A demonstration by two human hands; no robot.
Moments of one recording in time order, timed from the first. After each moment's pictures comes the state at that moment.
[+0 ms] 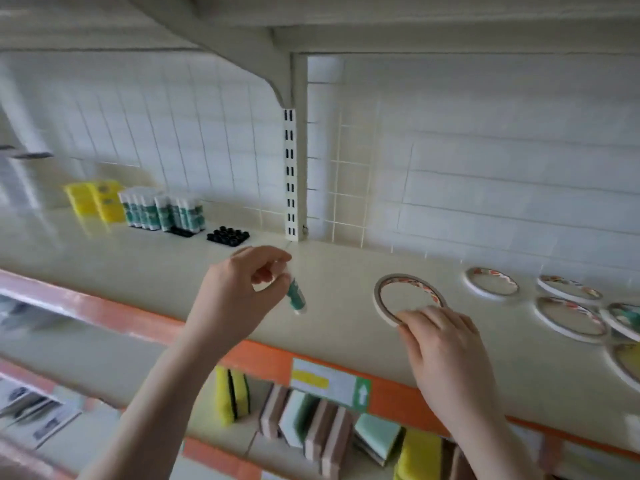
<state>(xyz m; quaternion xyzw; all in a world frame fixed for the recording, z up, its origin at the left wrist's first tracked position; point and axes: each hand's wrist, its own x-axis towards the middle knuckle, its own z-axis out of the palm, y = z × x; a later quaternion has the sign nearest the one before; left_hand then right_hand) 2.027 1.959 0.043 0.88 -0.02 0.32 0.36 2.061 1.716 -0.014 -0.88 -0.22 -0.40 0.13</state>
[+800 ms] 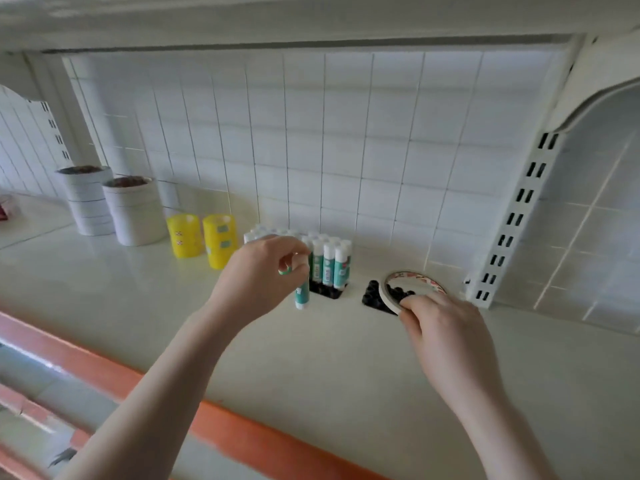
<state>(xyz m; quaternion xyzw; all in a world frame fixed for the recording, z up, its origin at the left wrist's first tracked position) 2.154 2.298 0.058 0.93 -0.03 0.29 0.24 2.176 2.065 0.010 -0.90 -0.21 -0.35 0.12</state>
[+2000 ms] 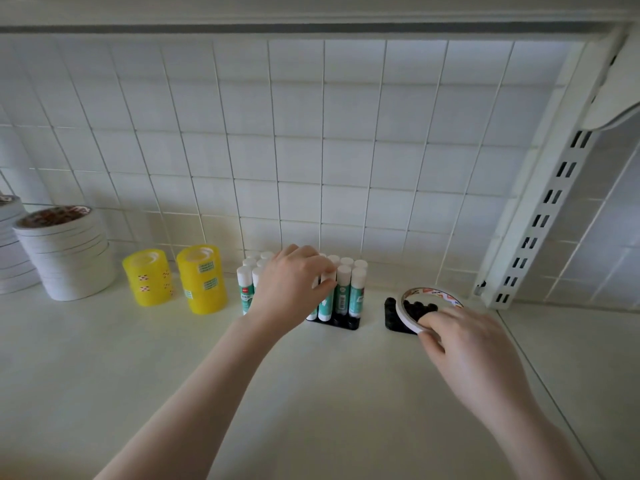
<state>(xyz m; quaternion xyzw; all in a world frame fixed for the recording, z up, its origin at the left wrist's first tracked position) 2.261 2.337 0.028 0.91 -0.19 0.32 0.18 2.203 2.105 0.001 -0.93 -0.12 -0.34 0.02</state>
